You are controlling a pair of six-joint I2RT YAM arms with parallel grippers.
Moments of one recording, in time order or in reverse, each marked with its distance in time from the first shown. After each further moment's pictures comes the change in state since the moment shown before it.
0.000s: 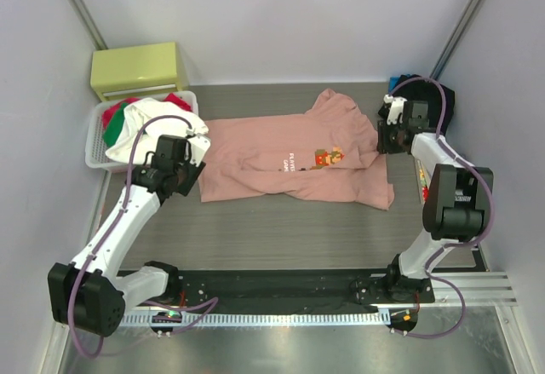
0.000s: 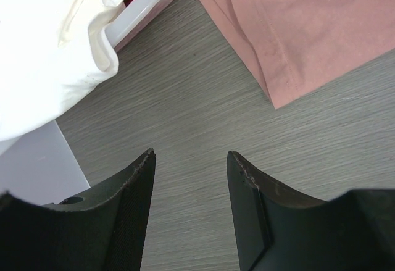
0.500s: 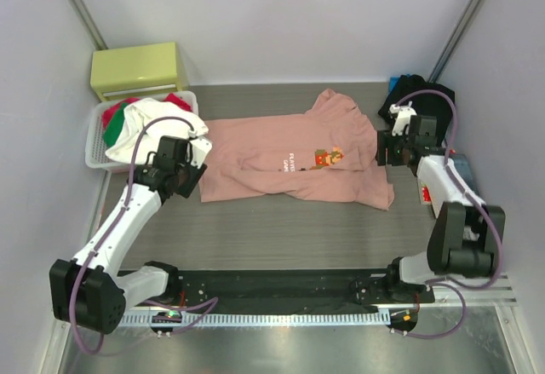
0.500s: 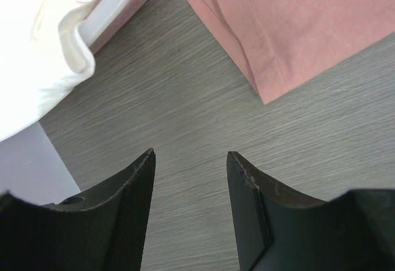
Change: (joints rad) left arm 0.000 0.015 -0.008 -0.007 0.026 0.000; right arm -0.007 -0.228 -0.200 0.025 -0.015 0.020
